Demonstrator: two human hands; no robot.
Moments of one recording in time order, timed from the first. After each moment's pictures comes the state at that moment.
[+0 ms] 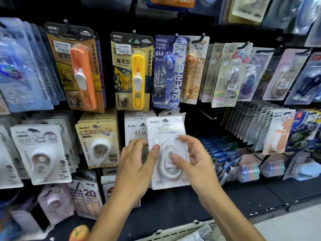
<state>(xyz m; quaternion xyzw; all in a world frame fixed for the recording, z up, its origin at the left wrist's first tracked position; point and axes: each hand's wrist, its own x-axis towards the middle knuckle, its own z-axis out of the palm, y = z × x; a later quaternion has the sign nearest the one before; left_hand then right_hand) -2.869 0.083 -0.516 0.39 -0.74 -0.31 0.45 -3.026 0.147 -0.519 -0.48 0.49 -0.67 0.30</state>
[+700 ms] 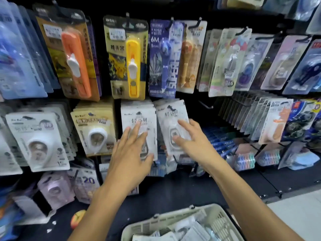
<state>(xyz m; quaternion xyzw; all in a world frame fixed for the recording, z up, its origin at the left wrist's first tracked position) -2.861 0.077 -0.530 0.44 -0.84 -0.13 0.29 -3.066 0.125 -0.504 -0.54 0.69 -0.44 0.22</state>
